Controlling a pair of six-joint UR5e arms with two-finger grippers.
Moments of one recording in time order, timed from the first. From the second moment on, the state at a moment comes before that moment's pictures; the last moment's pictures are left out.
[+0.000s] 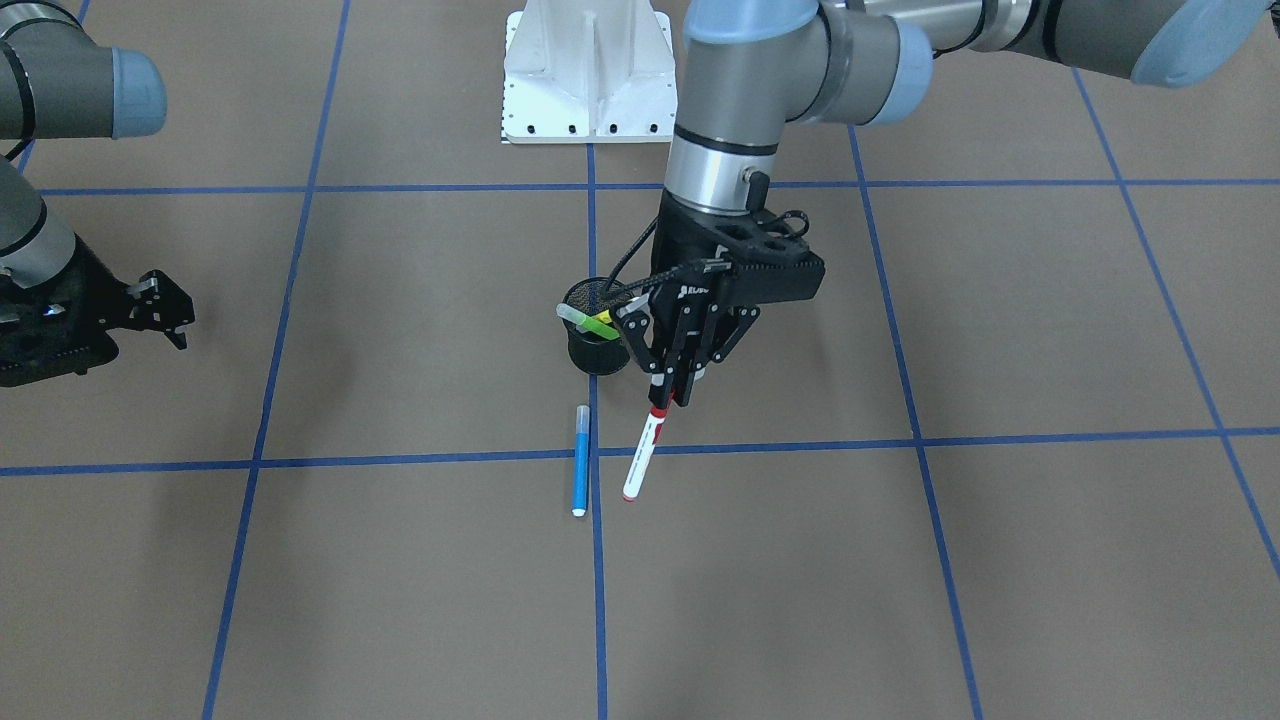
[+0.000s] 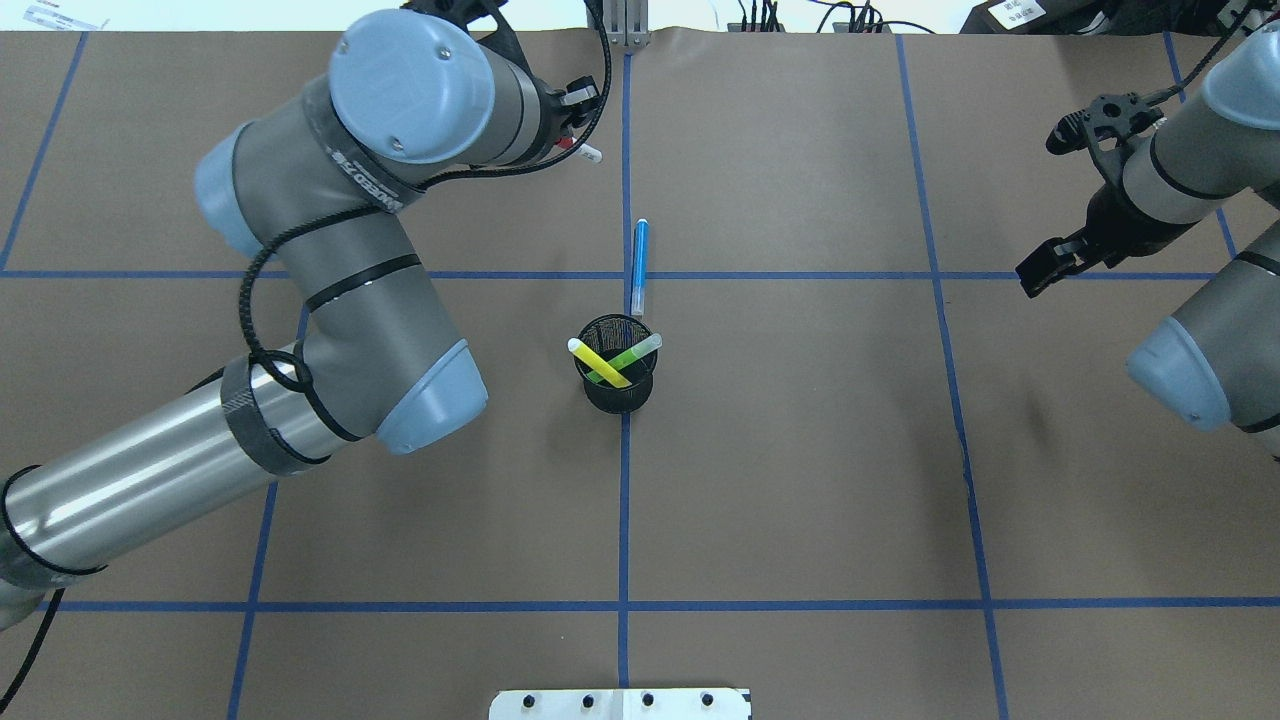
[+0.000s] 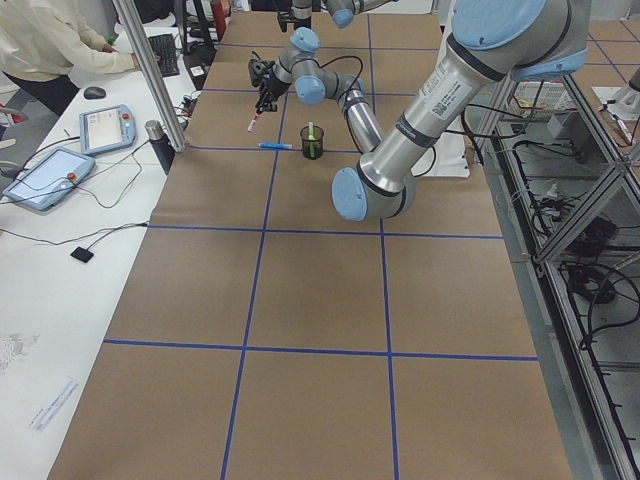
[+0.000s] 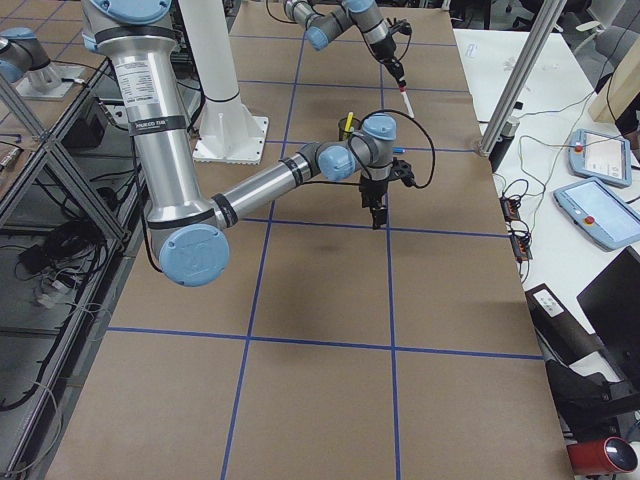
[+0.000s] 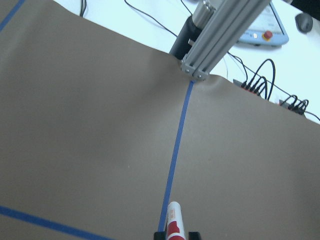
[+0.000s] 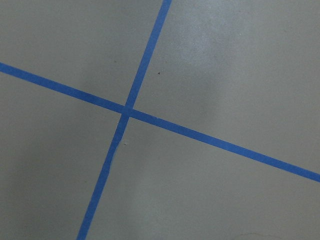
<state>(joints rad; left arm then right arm) -0.67 -2.40 -1.58 -1.84 -1.49 -1.52 1.00 -1.36 1.84 -1.60 2.10 0.39</state>
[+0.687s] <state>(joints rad) -0.50 -2.39 -1.41 -2.04 -1.15 -1.62 1.00 -1.36 1.84 -1.60 2.10 0.39</state>
